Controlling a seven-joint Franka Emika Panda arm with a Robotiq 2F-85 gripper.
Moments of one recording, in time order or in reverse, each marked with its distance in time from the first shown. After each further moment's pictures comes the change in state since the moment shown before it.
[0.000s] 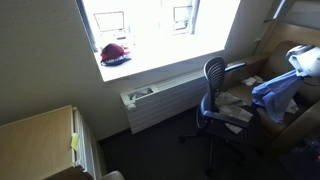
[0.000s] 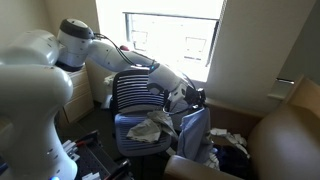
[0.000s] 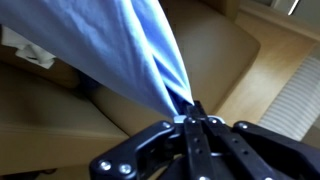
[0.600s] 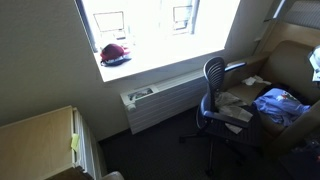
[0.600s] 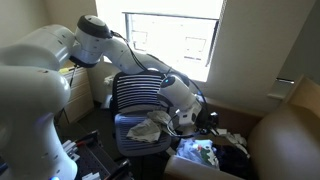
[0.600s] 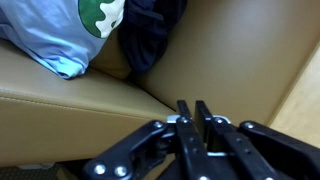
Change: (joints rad) arm -0.224 -0.084 0.064 -0.046 0.078 -0.125 -0.039
